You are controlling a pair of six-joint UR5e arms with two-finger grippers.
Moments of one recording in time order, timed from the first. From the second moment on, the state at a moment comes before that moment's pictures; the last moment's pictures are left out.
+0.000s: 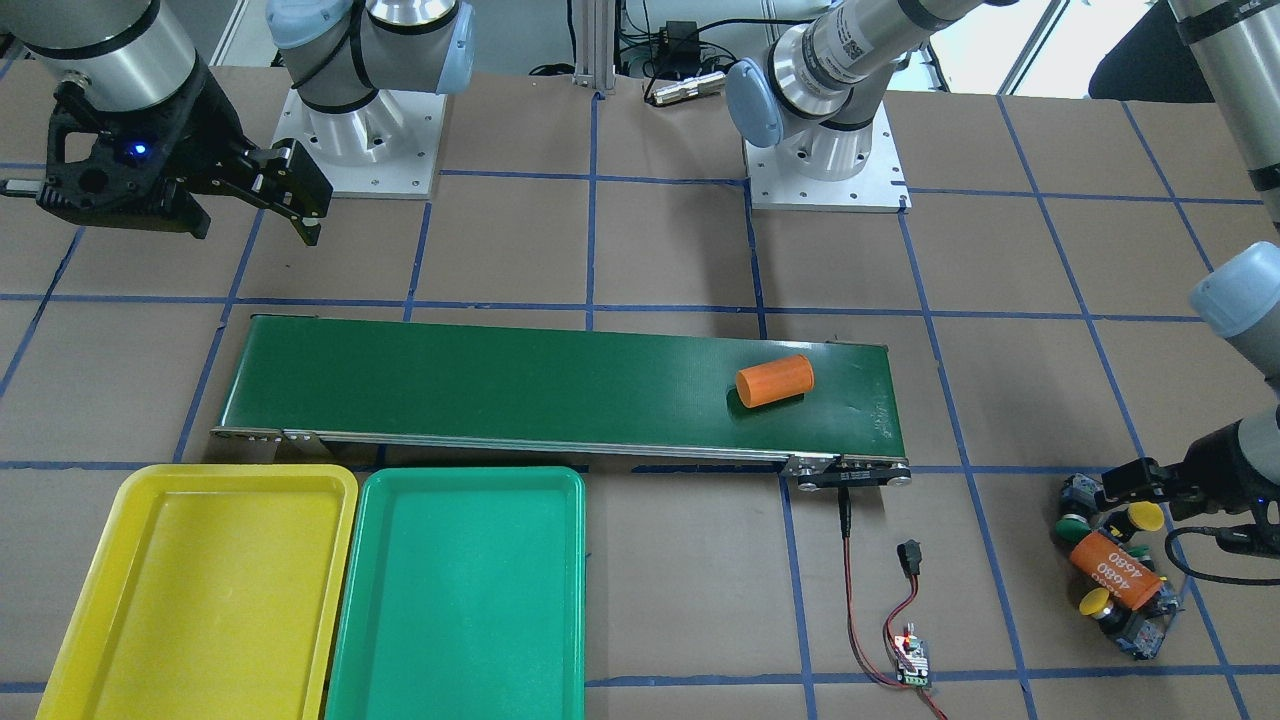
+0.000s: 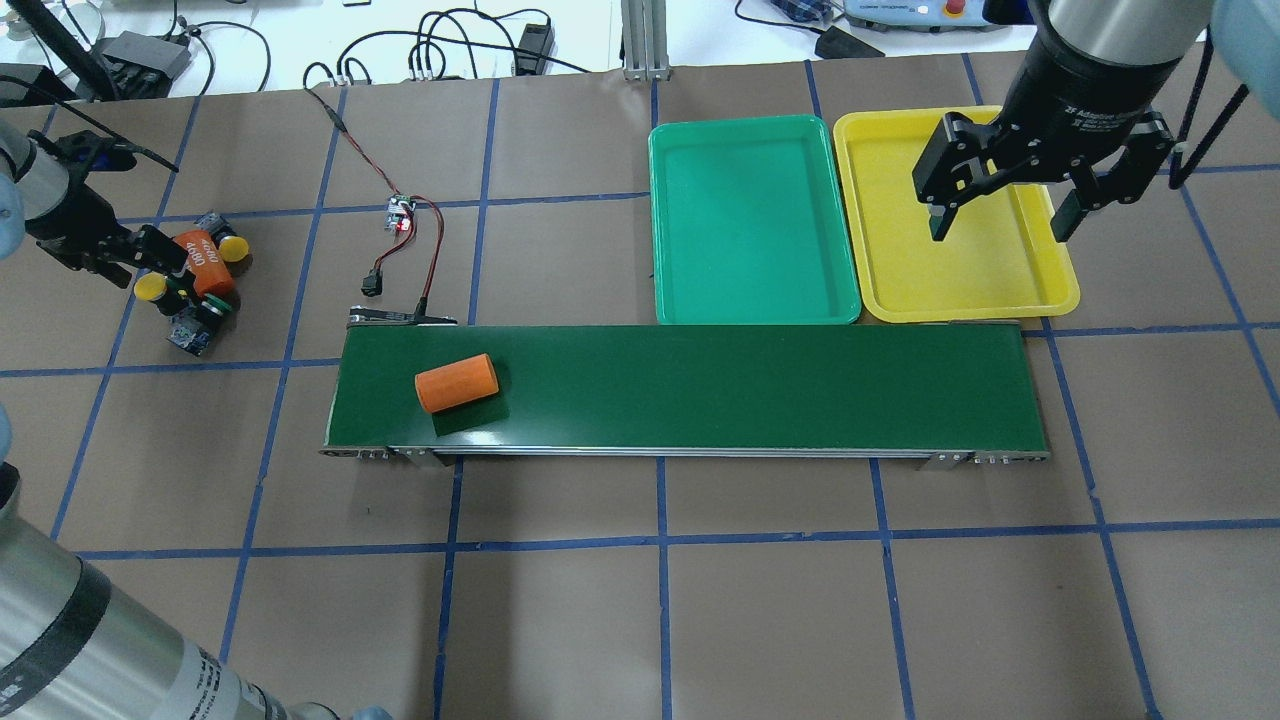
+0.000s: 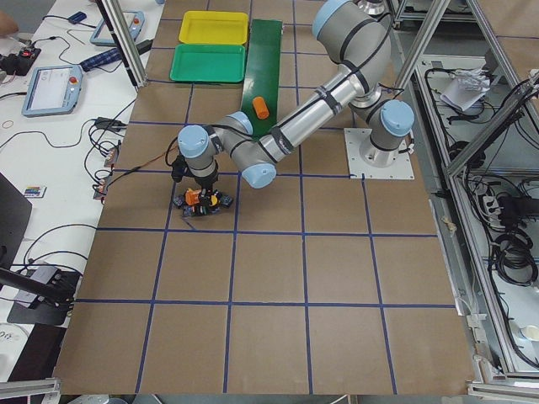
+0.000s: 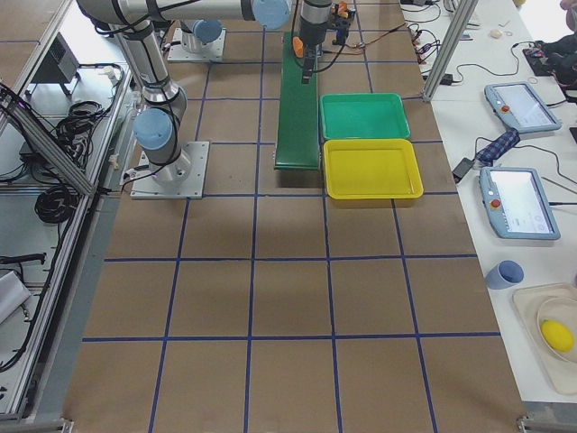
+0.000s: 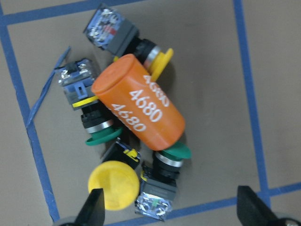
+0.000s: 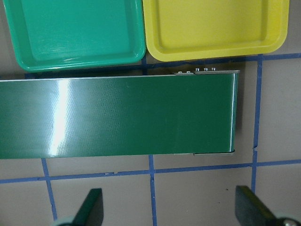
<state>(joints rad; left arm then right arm) -0.98 -2.14 -1.48 -1.14 1.54 0.69 1.51 -1.56 1.52 -1.44 -1.57 0.00</state>
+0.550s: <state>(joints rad) -0.96 -2.18 -1.48 -1.14 1.54 0.65 1.51 -1.57 1.52 -1.44 -1.57 0.00</state>
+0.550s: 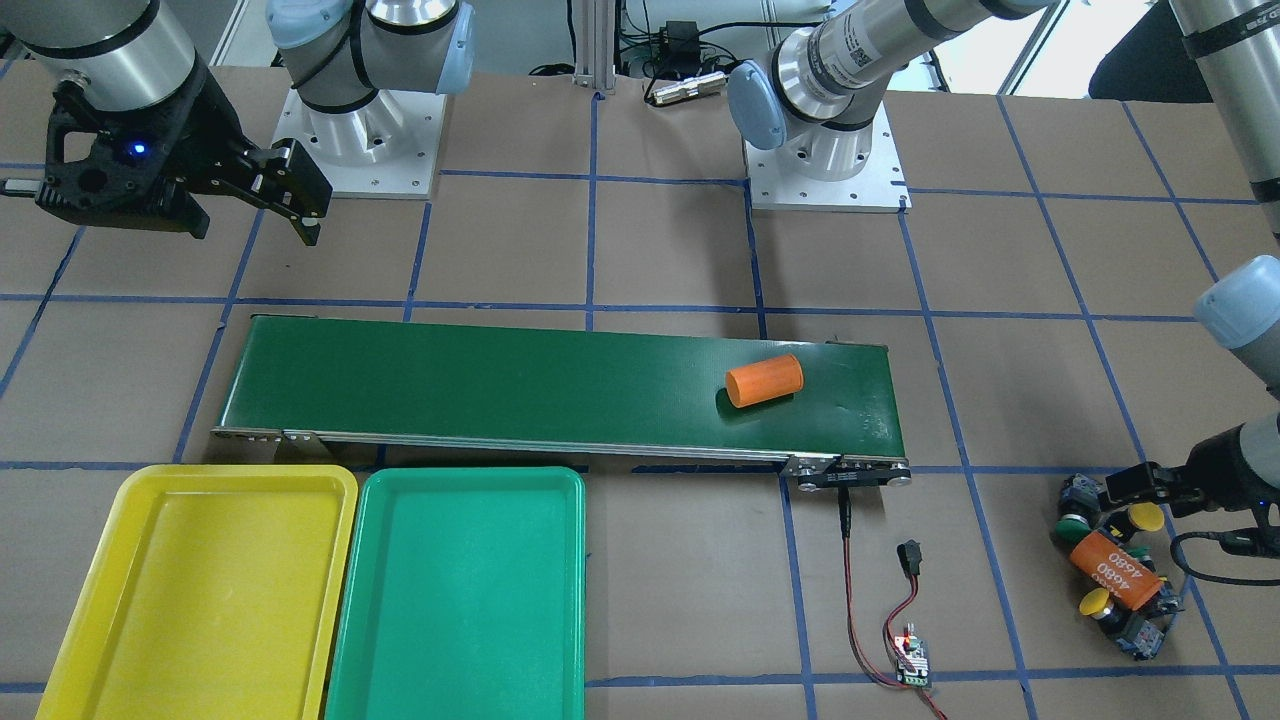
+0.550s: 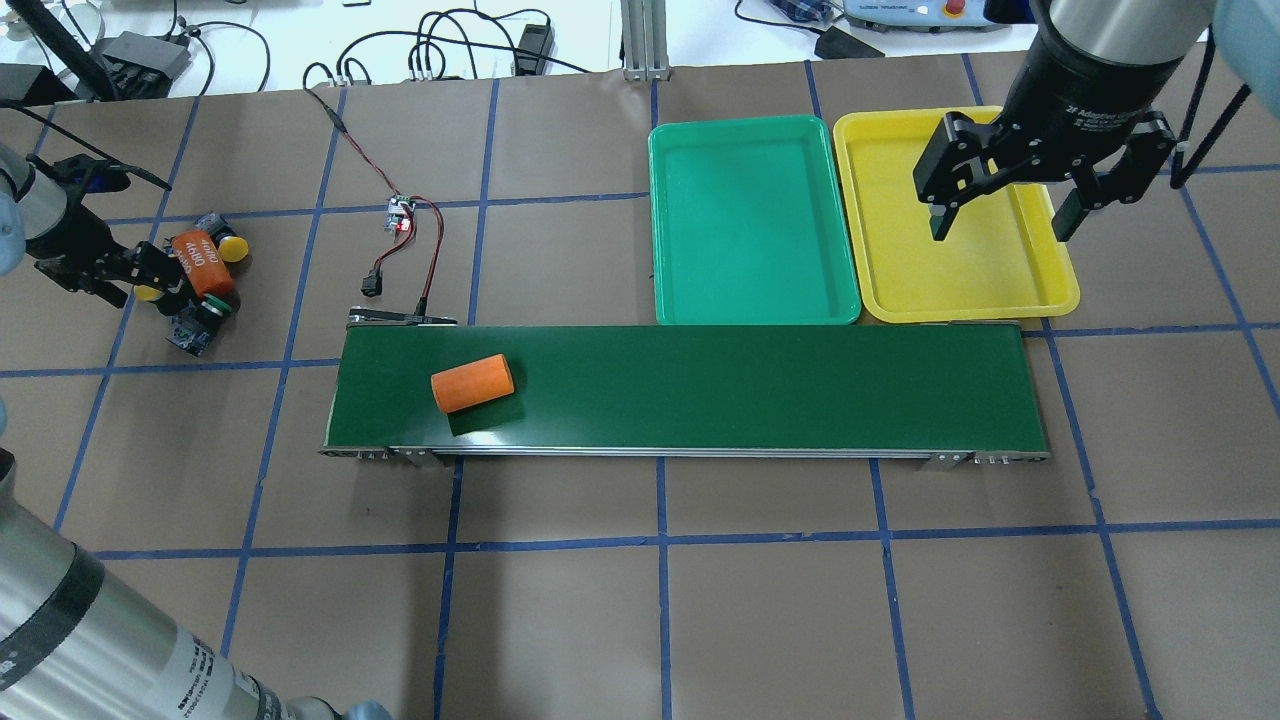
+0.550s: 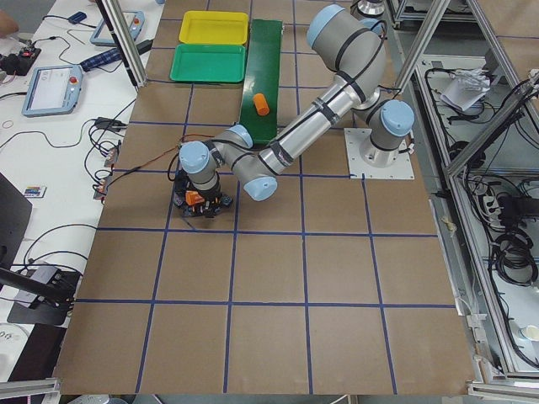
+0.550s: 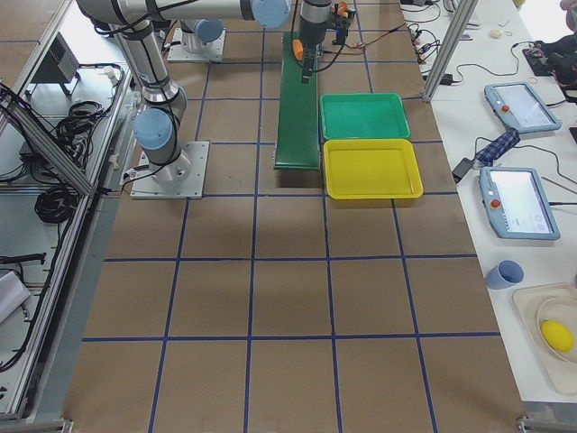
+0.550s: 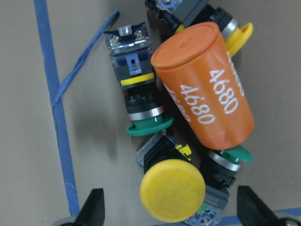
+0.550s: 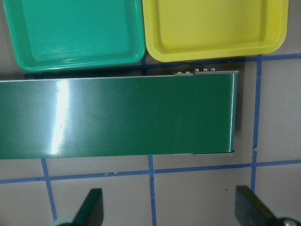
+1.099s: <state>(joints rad) -0.96 -2.16 -1.47 -1.15 1.54 0.63 1.51 -1.57 1.51 -1.43 -1.57 0.00</state>
